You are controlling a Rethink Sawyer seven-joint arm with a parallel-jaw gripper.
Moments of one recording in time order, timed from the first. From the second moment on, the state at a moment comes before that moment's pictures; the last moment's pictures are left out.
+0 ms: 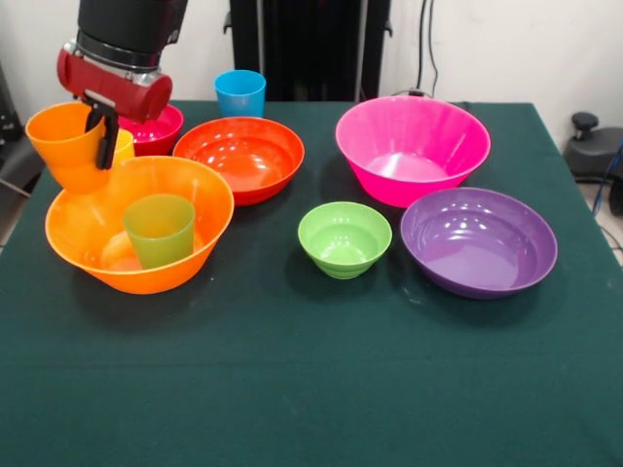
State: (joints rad) arm -0.43 -0.59 -0.18 1.68 -0.10 0.12 1.74
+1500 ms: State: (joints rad) arm -0.43 -0.47 -0.17 1.68 -0.10 0.03 1.74
